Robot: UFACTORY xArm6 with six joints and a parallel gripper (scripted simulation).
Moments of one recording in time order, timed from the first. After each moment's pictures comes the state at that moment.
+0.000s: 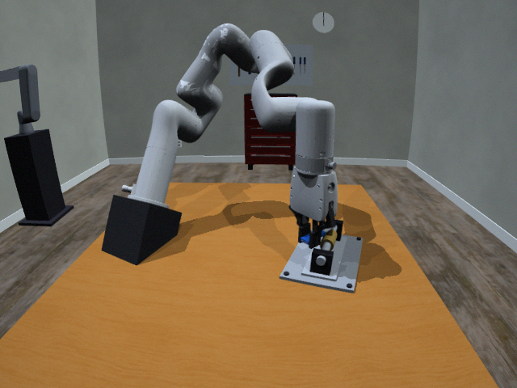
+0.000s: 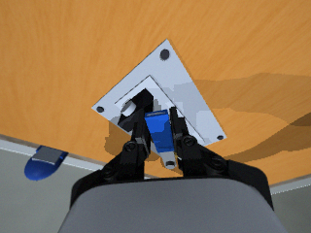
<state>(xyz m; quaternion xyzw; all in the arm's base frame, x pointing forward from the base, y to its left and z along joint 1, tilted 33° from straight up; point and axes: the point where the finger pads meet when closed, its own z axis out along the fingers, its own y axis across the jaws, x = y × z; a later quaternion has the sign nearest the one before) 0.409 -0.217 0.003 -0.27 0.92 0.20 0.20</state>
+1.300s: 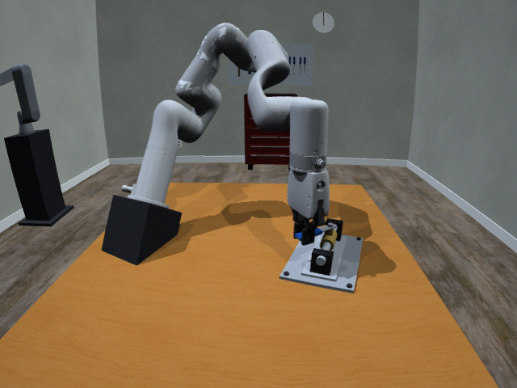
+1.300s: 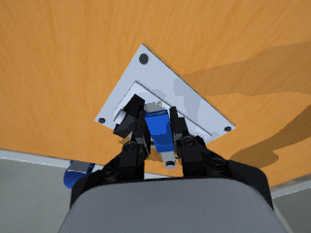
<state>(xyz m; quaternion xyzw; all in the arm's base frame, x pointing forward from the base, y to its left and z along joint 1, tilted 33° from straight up) 0.400 -0.204 0.008 -0.16 0.95 0.22 0.18</state>
